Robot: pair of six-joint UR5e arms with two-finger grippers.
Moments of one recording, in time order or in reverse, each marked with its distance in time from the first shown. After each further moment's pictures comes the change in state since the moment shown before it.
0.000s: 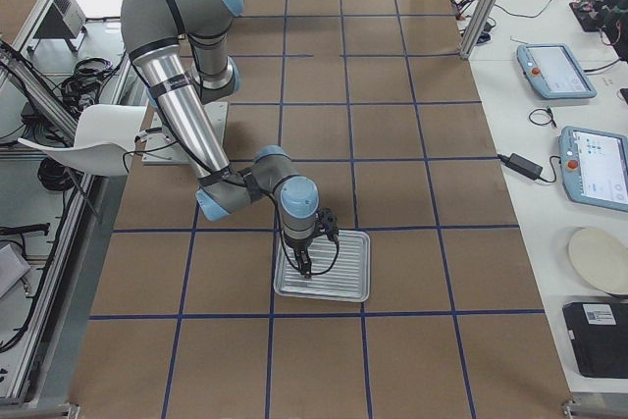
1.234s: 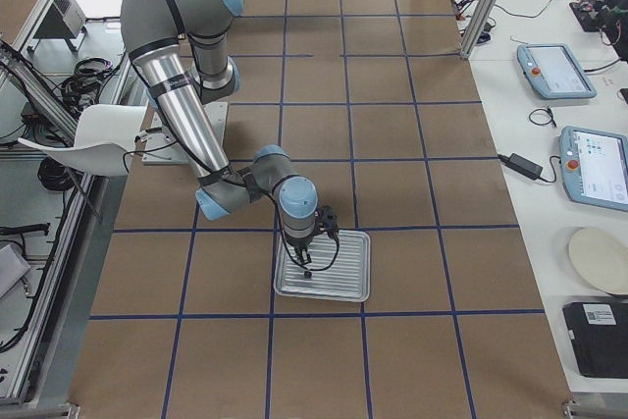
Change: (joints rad) left arm 0.000 0.000 0.000 0.008 0.000 0.000; right arm 0.000 0.000 0.003 0.022 0.024 -0.005
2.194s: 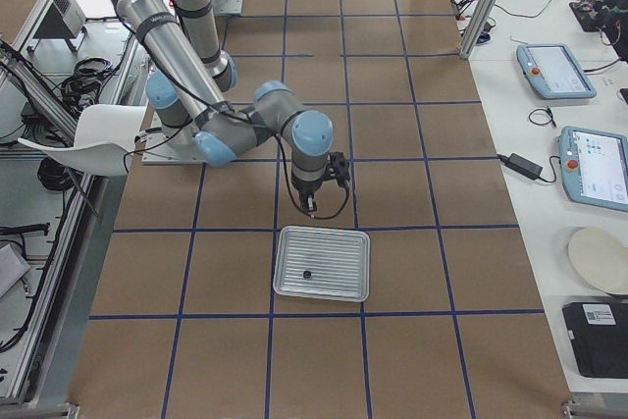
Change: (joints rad) left arm 0.000 0.000 -0.002 0.005 0.000 0.001; right arm 0.199 -0.319 -0.053 0.504 0.007 0.329
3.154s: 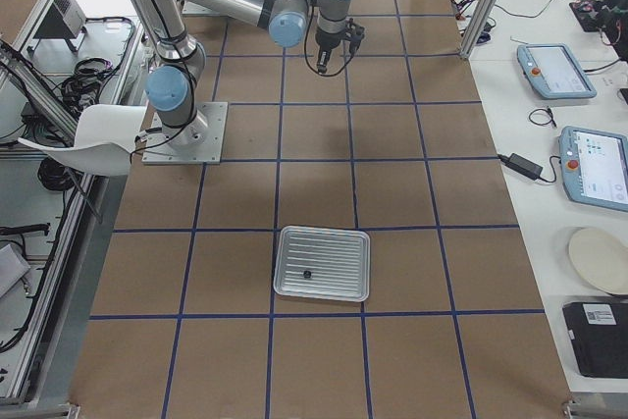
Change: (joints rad) left arm 0.000 0.000 0.001 0.000 0.001 0.000; right arm 0.829 -0.051 0.065 -0.021 0.159 1.325
